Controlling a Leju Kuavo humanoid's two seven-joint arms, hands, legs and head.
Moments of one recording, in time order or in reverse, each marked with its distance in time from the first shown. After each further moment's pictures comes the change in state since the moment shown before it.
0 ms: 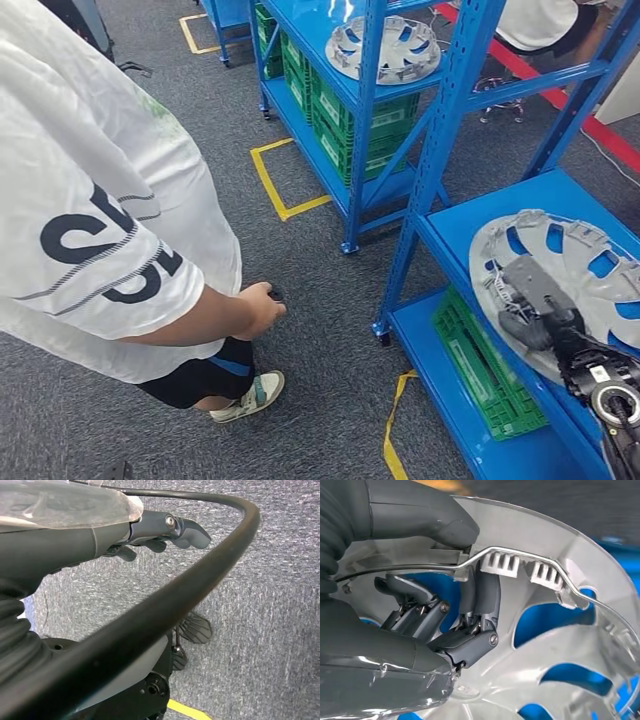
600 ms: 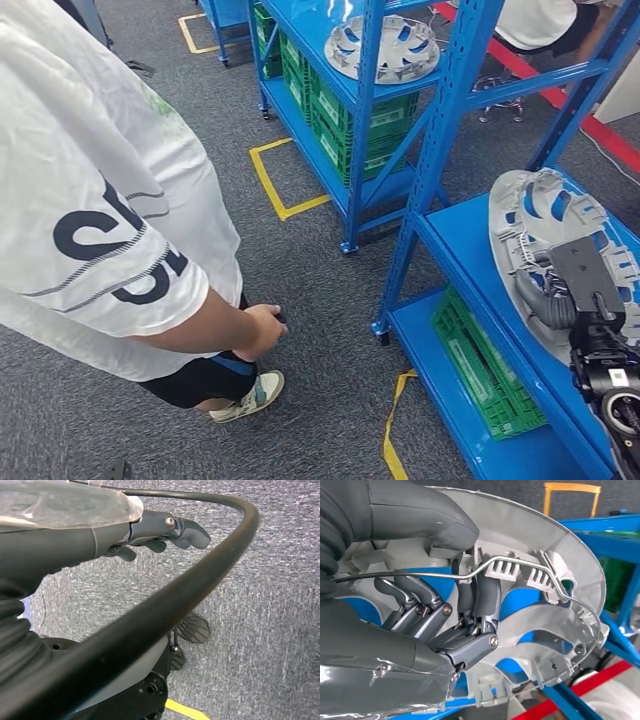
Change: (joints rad) left arm 0.000 -0.001 0.000 0.000 0.003 0.003 -0.010; right arm 0.007 -0.082 0.088 -0.129 -0.094 -0.348 -0.217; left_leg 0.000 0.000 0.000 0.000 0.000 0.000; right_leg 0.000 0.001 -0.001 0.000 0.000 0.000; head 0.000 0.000
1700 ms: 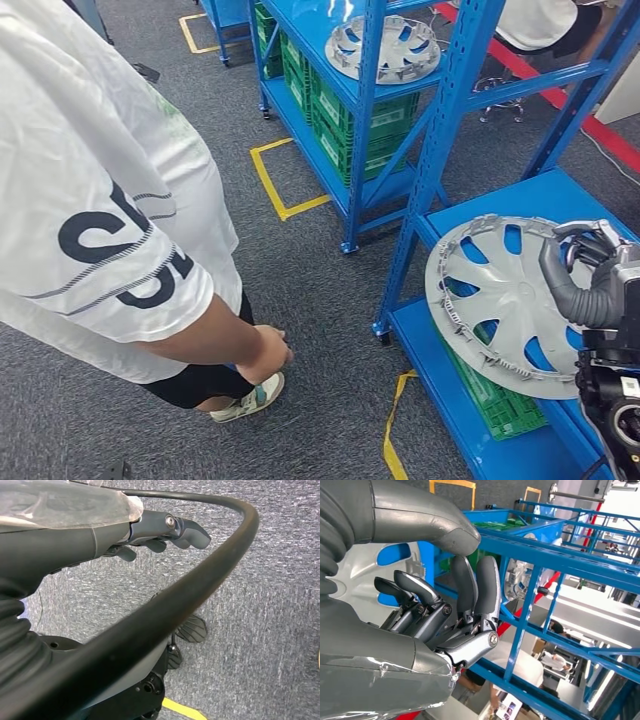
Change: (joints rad) left arm 0.000 -0.003 0.000 0.000 0.016 0.004 -0.015; right arm 0.022 0.029 -0.003 -0.126 -0.063 -0.182 -0.387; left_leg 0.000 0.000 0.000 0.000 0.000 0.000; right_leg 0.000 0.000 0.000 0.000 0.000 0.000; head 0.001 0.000
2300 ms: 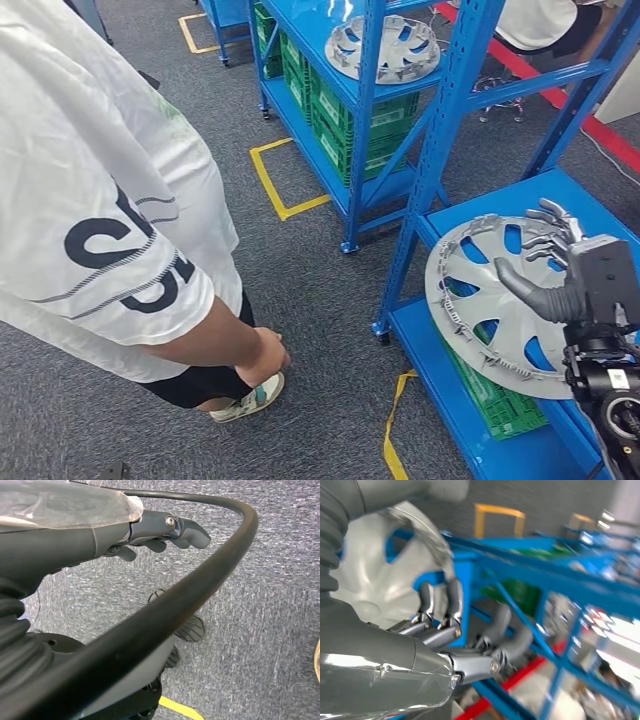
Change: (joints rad) left arm 0.000 -0.003 0.001 0.000 0.020 0.005 -0.012; right arm -0.042 0.015 0.023 0.013 0.034 0.173 0.241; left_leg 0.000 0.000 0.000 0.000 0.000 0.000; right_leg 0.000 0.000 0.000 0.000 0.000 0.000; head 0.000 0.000
